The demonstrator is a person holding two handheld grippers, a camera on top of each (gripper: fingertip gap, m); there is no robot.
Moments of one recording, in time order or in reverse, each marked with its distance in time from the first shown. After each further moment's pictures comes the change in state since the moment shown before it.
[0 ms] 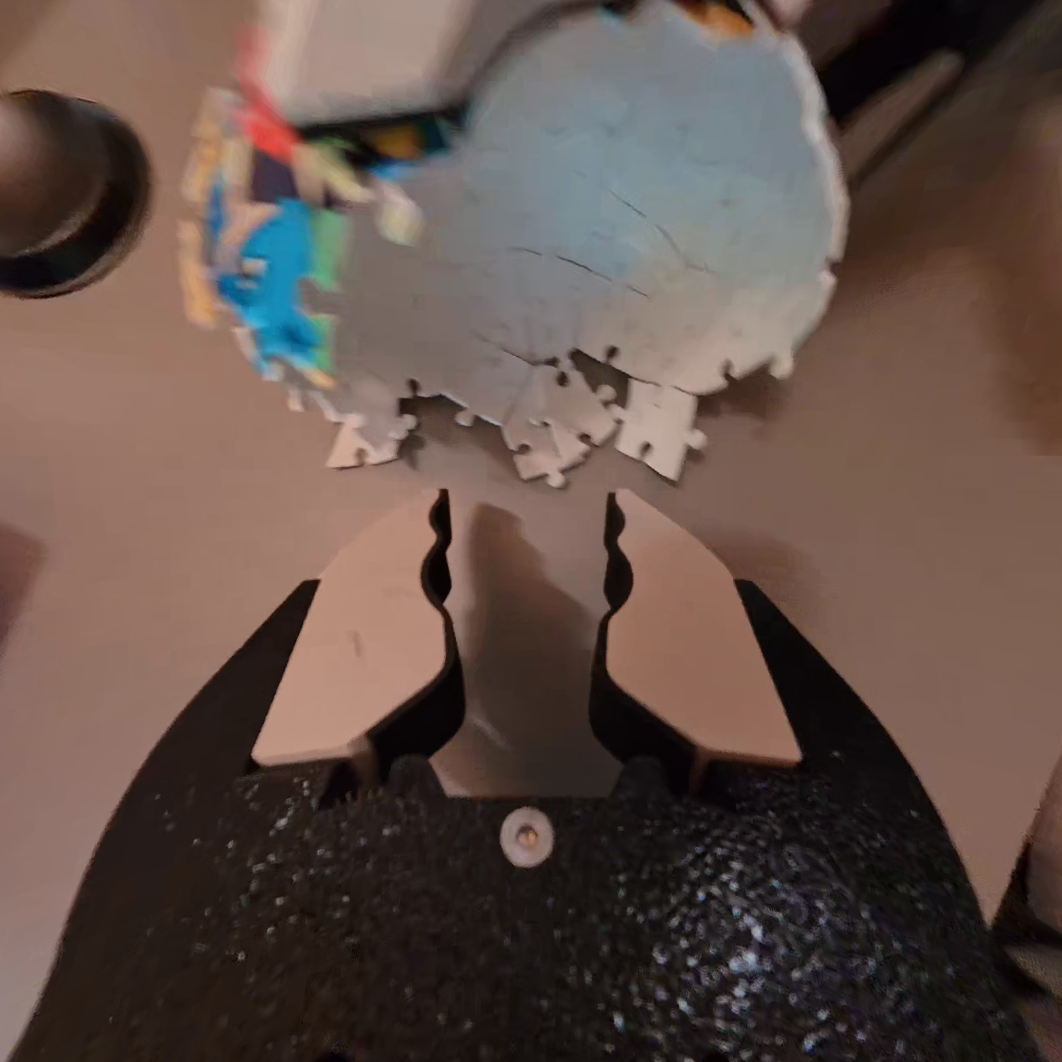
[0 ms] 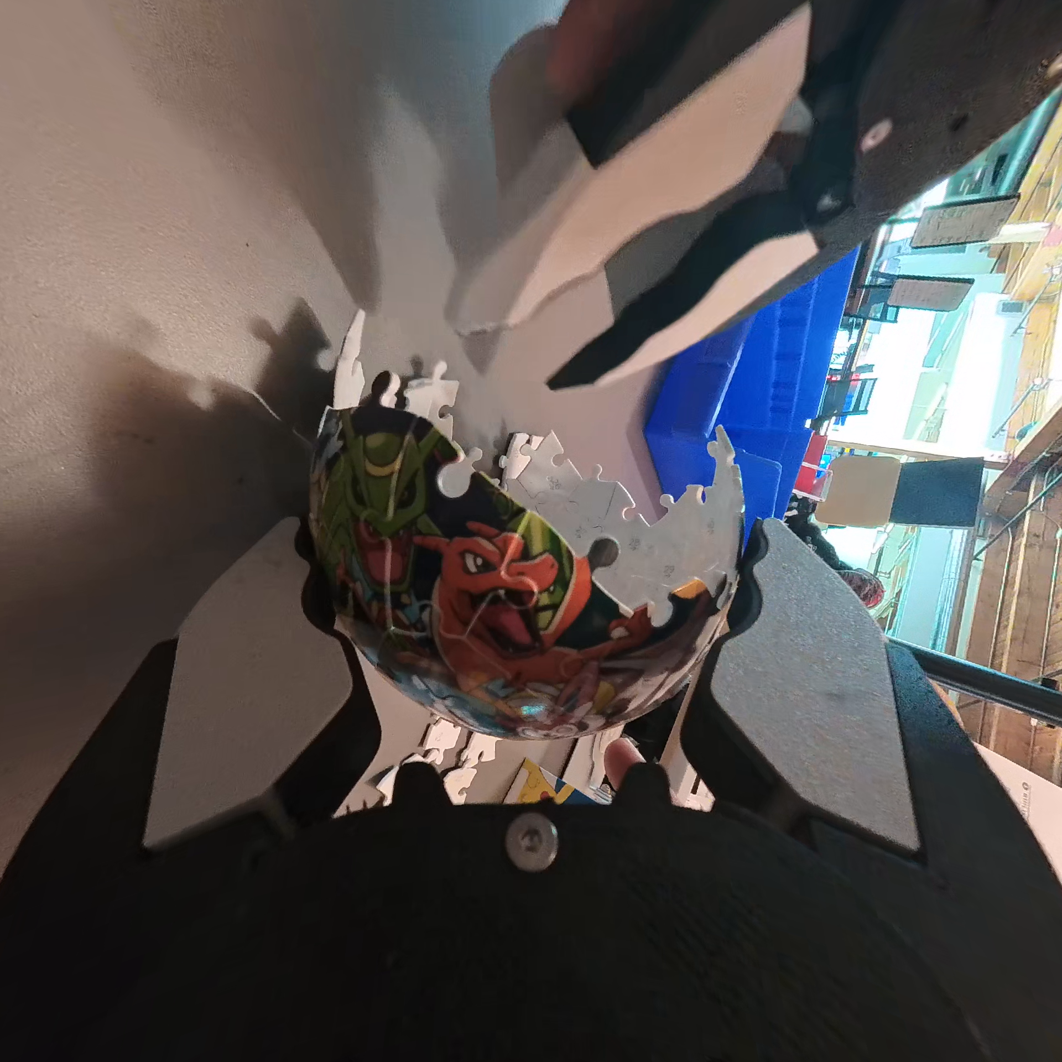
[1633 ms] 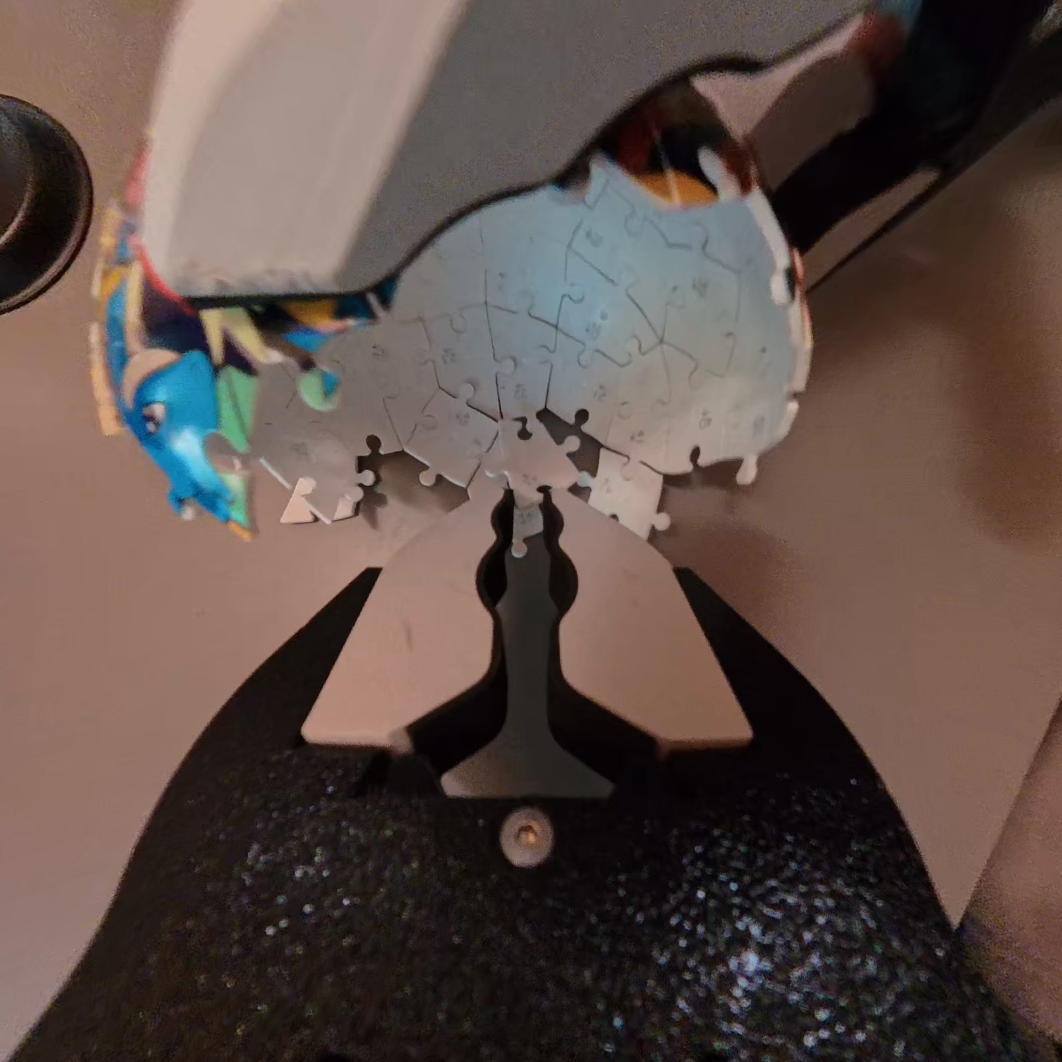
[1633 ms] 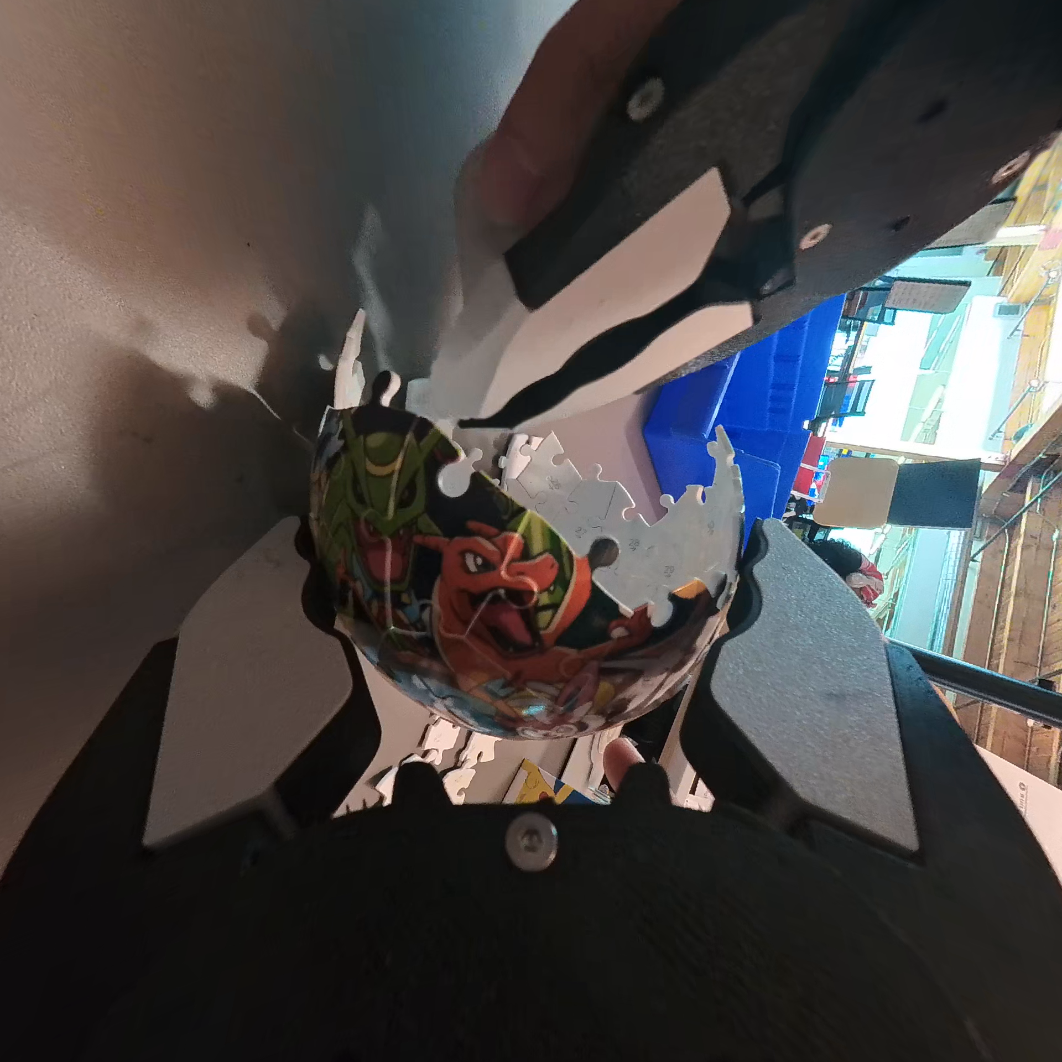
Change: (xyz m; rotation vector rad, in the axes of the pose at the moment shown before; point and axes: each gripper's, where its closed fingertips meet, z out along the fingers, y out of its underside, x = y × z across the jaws) left arm 0.013 -0.017 0.018 -0.026 0.016 -0.050; right arm 0.000 -0.001 0.000 0.001 0.002 -0.003
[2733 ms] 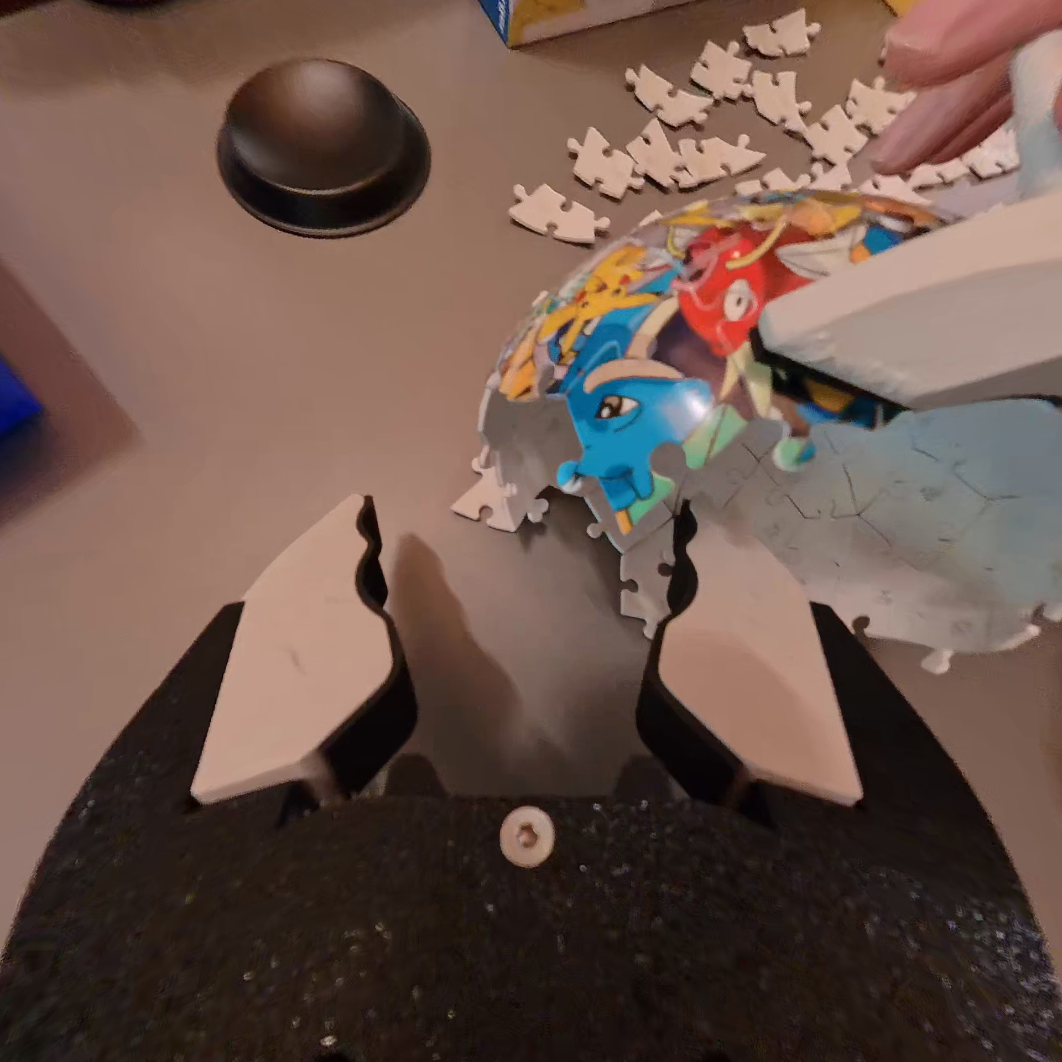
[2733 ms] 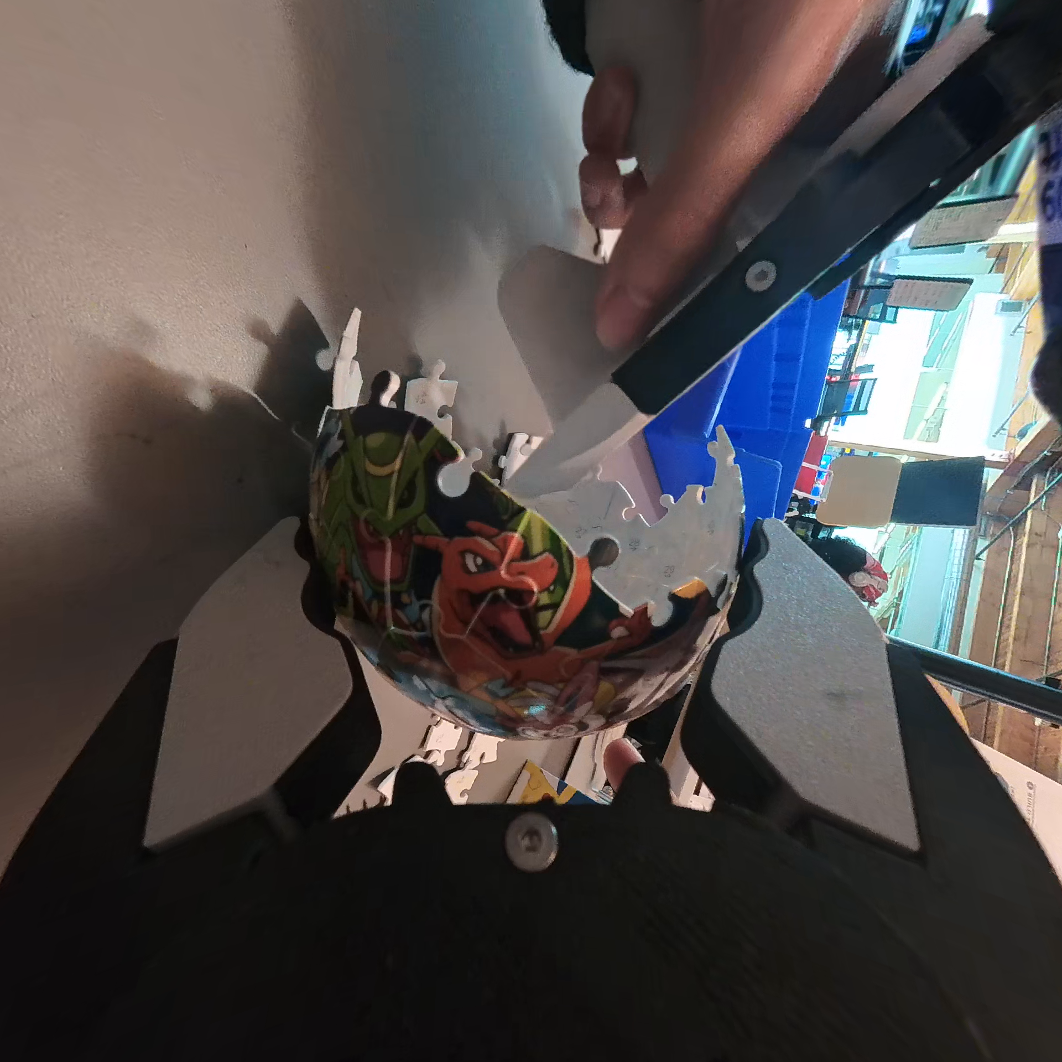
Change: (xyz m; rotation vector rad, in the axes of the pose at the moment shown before) left arm -0.065 -0.008 -0.006 0.165 -0.219 -0.391; right arm 0.000 0.001 0.000 0.004 -0.001 0.009
